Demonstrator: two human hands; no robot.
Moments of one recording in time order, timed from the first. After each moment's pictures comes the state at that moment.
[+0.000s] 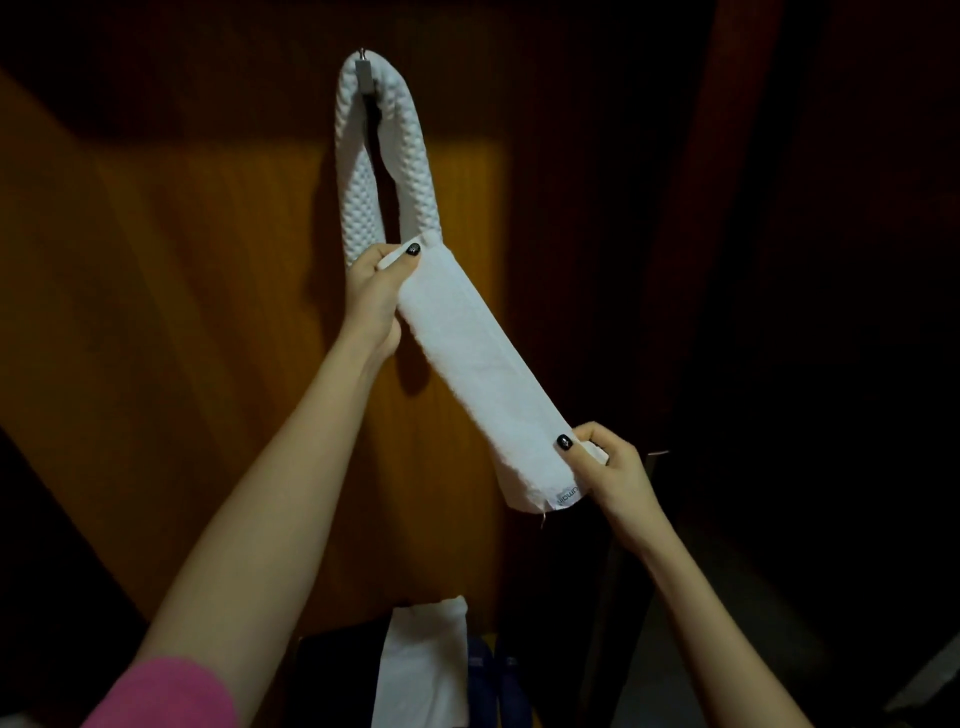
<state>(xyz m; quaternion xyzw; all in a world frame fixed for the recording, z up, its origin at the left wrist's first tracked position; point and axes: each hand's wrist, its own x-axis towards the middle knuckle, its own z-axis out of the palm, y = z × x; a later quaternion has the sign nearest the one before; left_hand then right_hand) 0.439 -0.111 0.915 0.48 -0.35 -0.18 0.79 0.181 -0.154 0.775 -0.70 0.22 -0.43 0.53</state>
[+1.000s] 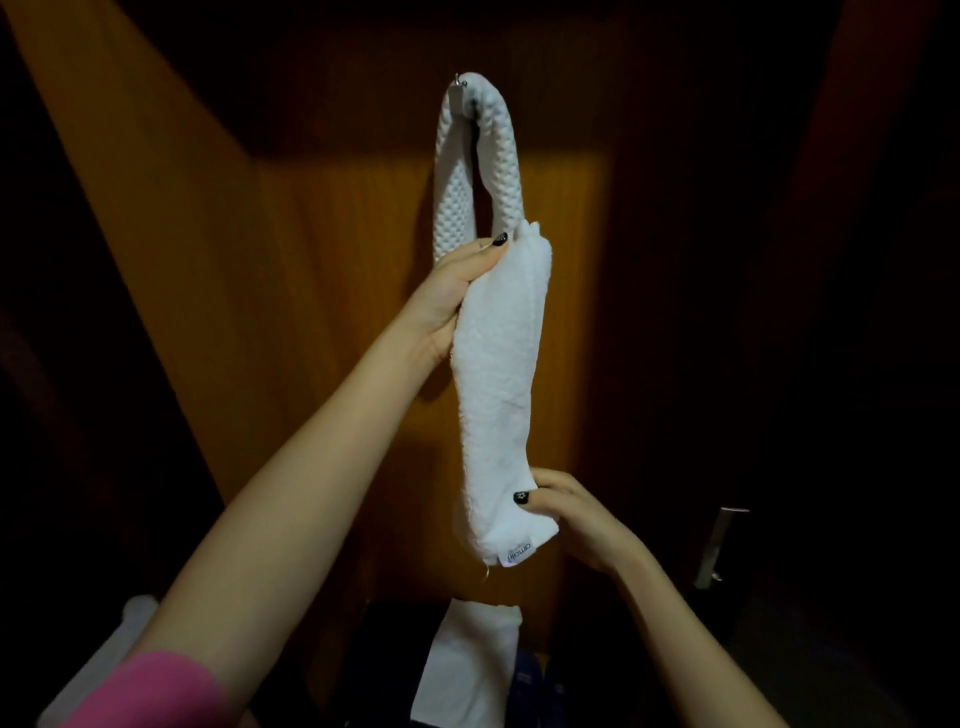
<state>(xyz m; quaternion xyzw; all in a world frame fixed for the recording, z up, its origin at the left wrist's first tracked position) 0.395 -0.084 0.952 0.42 -0.41 -0.36 0.72 0.237 -0.162 0.768 -0.70 0.04 -0.10 0.70</state>
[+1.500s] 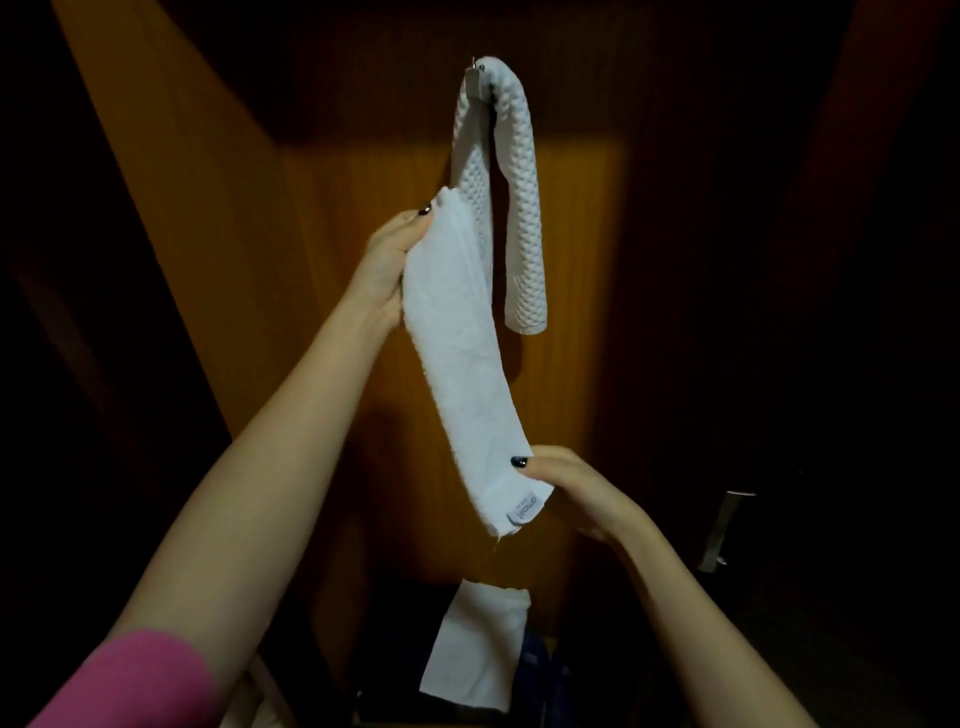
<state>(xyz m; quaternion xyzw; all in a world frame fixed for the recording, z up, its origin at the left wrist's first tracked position) 0.437 -0.044 0.952 0.48 -0.33 -0.21 0.78 0.234 -0.156 0.782 -0.72 0.02 -0.07 0.69</state>
